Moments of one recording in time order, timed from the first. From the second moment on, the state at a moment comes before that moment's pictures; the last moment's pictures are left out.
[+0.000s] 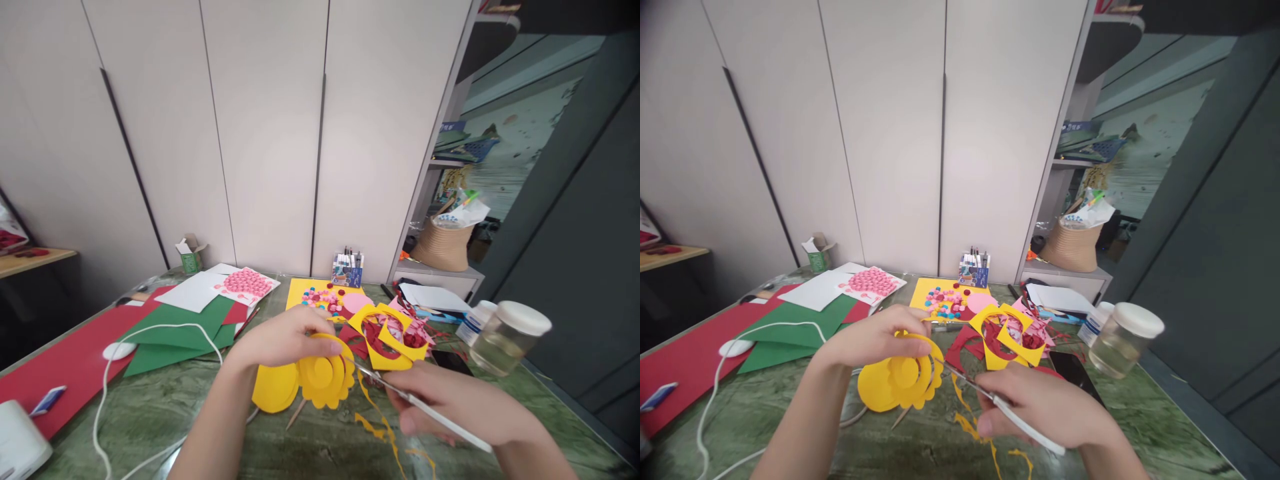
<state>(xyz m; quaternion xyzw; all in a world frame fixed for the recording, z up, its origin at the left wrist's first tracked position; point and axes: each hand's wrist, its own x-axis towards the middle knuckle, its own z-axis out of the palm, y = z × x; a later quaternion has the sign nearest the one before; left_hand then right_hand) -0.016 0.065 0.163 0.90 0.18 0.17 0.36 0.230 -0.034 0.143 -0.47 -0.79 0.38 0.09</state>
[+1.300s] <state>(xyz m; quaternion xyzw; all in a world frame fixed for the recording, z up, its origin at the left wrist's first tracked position) -0.006 0.063 0.163 0.84 0.21 0.29 0.42 0.225 -0.024 0.116 -0.40 -0.70 0.53 0.26</state>
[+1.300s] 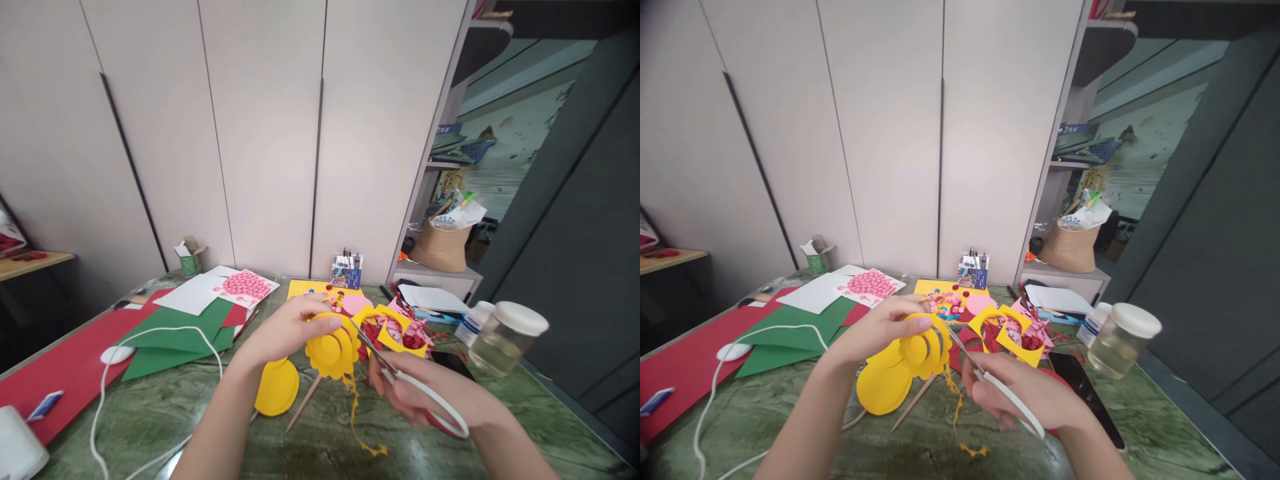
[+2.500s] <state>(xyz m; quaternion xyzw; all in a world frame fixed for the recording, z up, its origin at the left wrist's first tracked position) 0.032 0.055 0.144 0.71 0.21 0.45 0.50 0.216 -0.012 0.096 -0.31 -0.69 0.51 0.41</state>
